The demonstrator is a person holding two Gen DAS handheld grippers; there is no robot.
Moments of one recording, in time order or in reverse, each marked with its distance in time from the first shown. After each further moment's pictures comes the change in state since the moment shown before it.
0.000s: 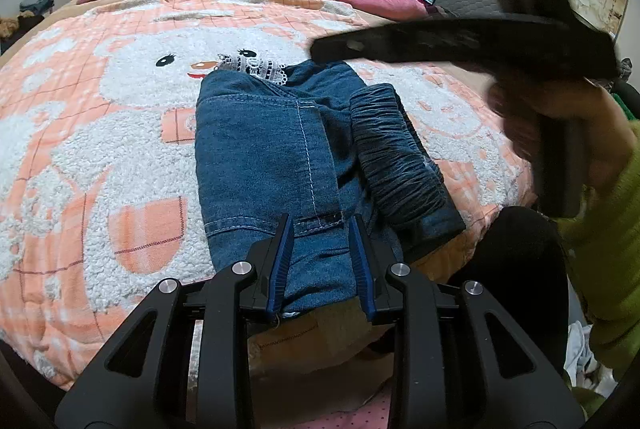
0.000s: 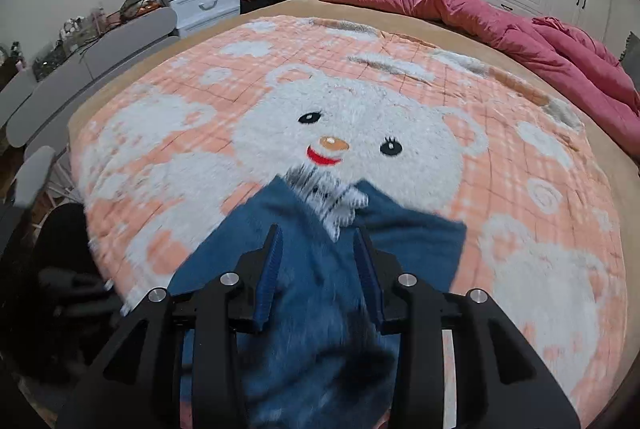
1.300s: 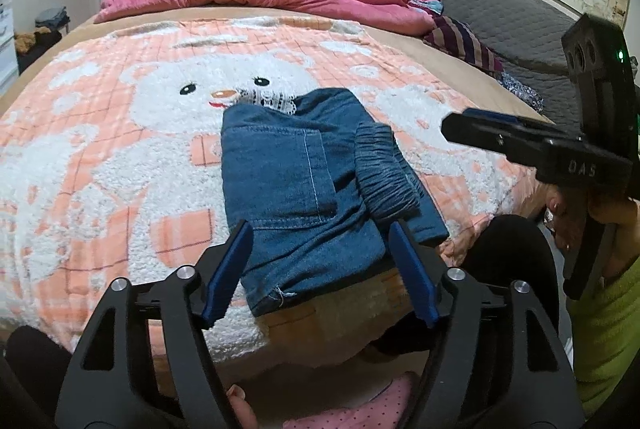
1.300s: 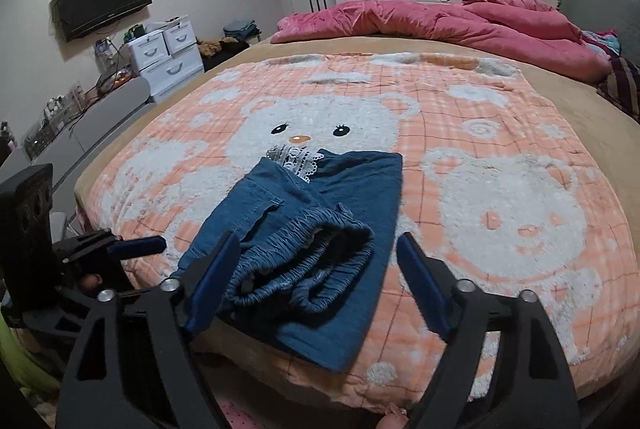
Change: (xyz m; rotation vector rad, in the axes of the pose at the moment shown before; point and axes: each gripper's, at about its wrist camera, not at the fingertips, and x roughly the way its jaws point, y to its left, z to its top) left arm -0.043 -0.018 0.005 0.014 -0.051 0.078; right arm -0.084 -0.012 -0.081 0.258 -0.167 -0.039
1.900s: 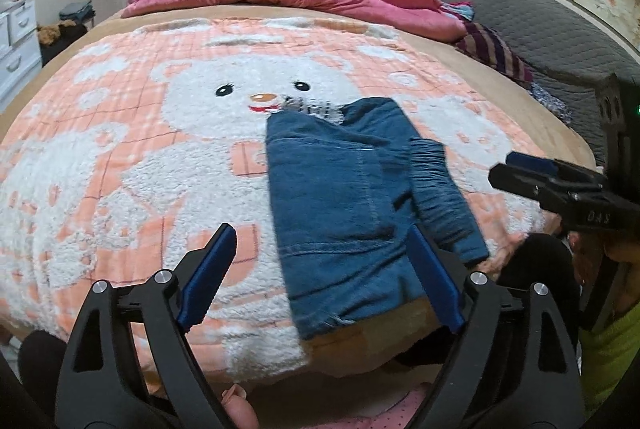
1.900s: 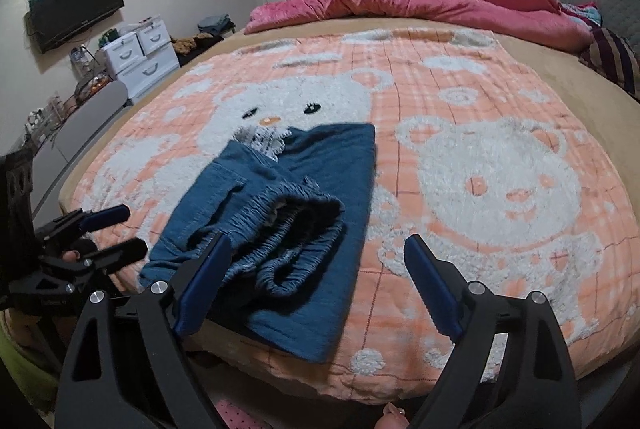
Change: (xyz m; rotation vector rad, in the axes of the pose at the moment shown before) left arm 0.012 0.027 0.014 -0.051 0.004 0.100; right arm 0.017 -0.017 -0.016 0.077 0.051 -0.059
